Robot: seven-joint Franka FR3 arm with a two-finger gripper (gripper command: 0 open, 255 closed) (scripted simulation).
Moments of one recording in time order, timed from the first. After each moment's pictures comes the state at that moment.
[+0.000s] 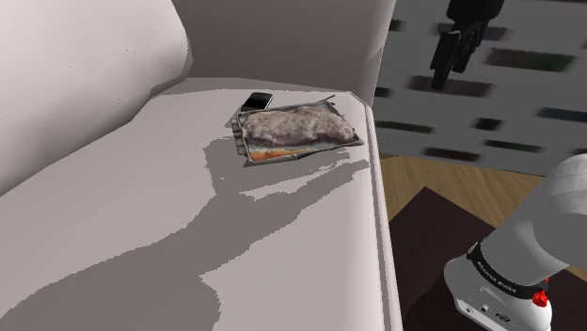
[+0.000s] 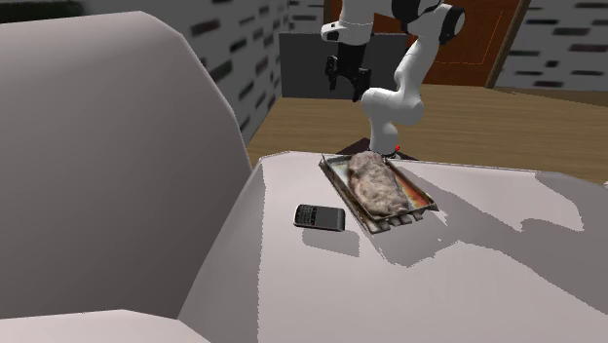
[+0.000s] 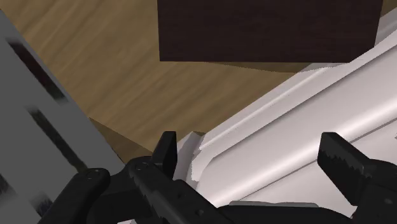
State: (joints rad) arm 0.00 -0.78 0.04 -2.32 -0.12 1.46 0.01
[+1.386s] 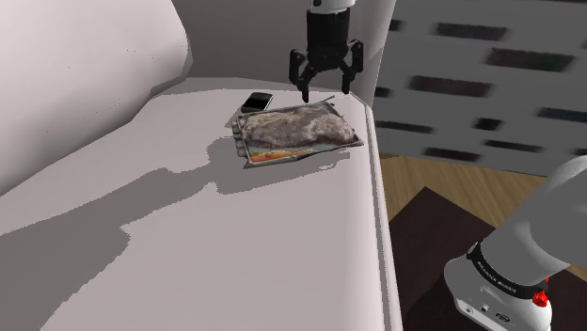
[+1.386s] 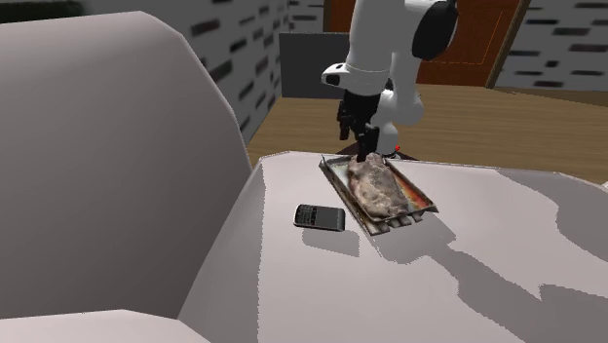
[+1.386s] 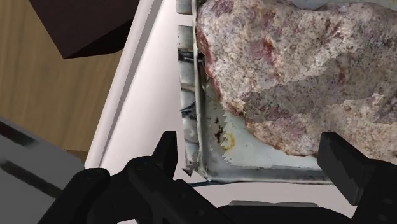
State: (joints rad) arm -0.05 -0.20 0.38 -1.96 0.00 1.69 0.74
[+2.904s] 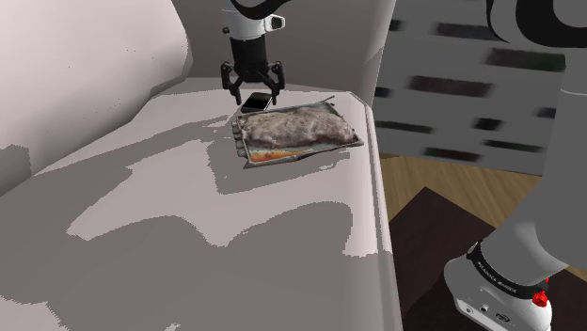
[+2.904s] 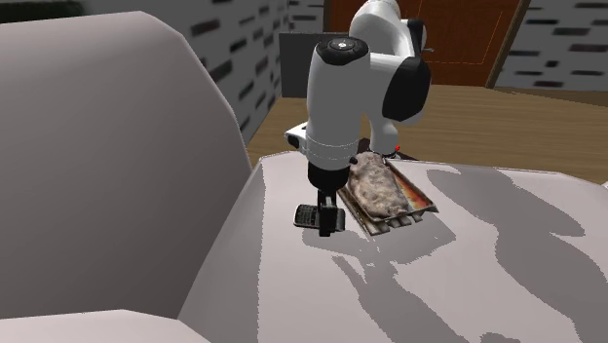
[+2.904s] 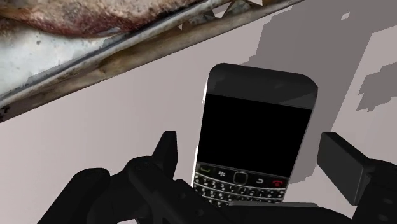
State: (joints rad) arm 0.05 0.43 0.40 -1.38 -0.22 1.72 1.22
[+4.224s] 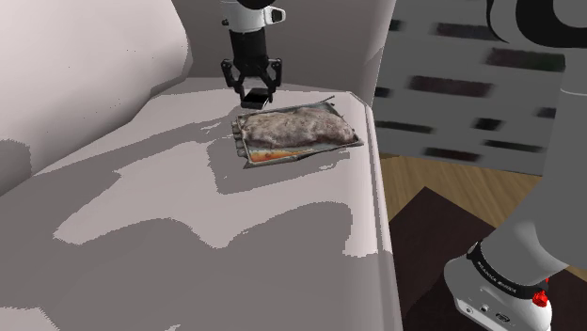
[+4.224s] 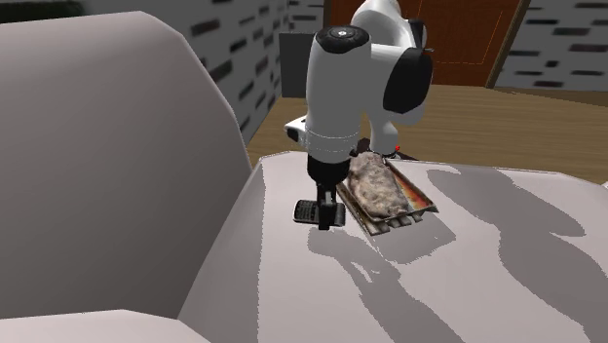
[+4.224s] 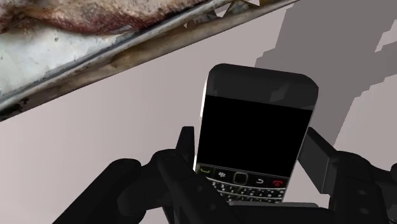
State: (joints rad) arm 0.05 0.43 0.41 -1.34 -0.22 1.68 1.22
